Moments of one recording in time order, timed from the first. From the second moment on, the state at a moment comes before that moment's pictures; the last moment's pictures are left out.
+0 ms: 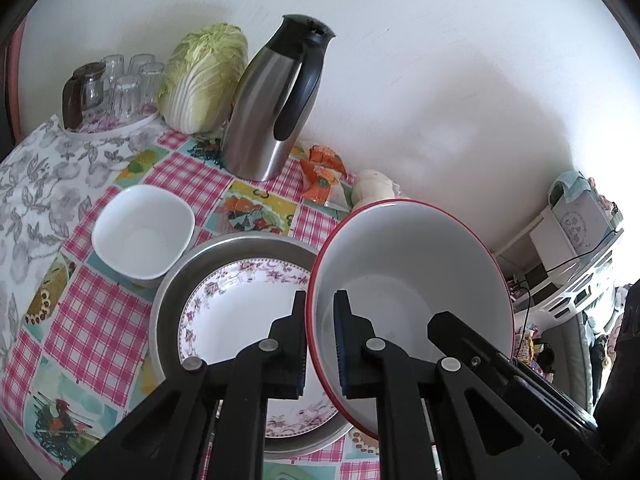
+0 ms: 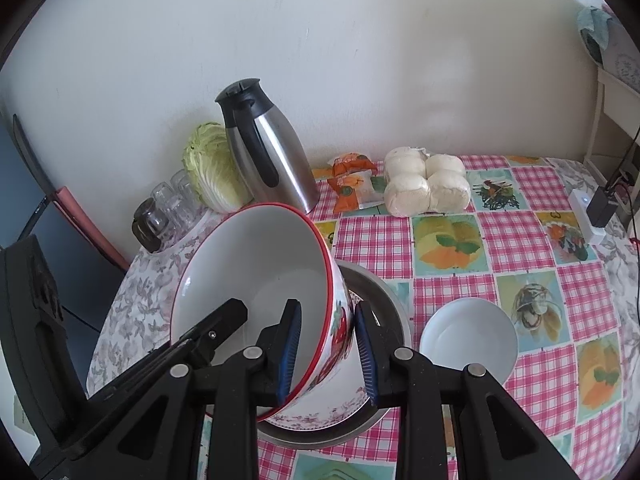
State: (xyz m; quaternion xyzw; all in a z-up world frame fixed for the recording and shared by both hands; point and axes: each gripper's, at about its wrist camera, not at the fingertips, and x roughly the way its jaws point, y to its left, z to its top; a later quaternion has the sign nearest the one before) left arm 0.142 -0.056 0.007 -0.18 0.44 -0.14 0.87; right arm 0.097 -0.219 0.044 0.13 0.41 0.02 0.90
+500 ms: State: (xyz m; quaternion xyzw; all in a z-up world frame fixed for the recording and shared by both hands) left arm 0.154 -0.036 -0.021 -0.20 0.47 -0.12 0.85; right arm 0.114 -0.205 0.007 0.13 0.46 0.03 0.88
